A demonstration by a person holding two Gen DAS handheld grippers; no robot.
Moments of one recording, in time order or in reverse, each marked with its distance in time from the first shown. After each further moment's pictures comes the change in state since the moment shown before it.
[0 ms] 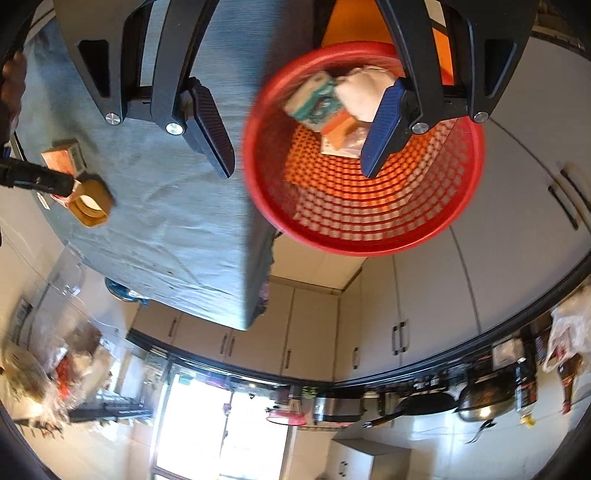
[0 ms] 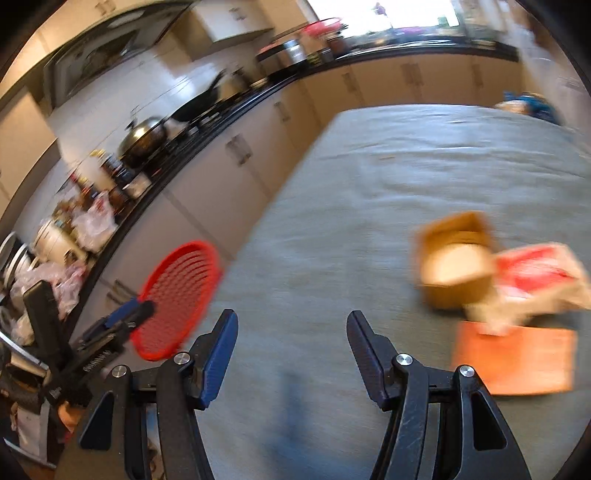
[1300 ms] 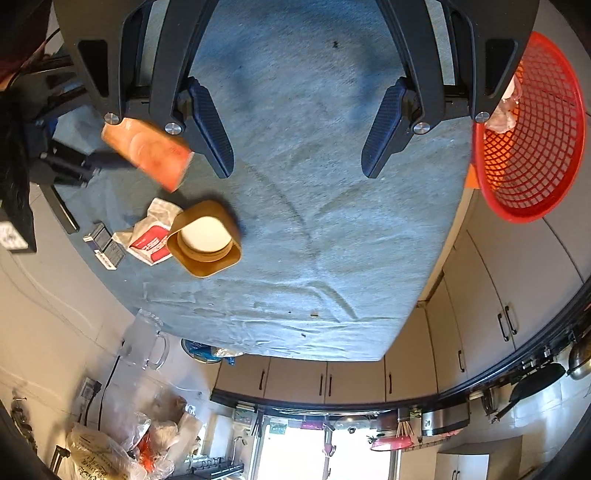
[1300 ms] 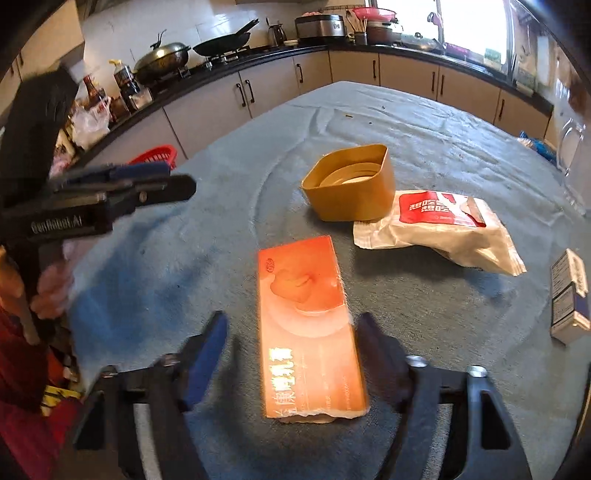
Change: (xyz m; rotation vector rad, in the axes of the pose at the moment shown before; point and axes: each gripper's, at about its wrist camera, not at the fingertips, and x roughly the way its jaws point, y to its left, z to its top) left arm 0.047 -0.172 0.011 0.227 0.157 -0.207; right arm -0.009 -0.050 -0.053 -0.365 0.168 -0.090
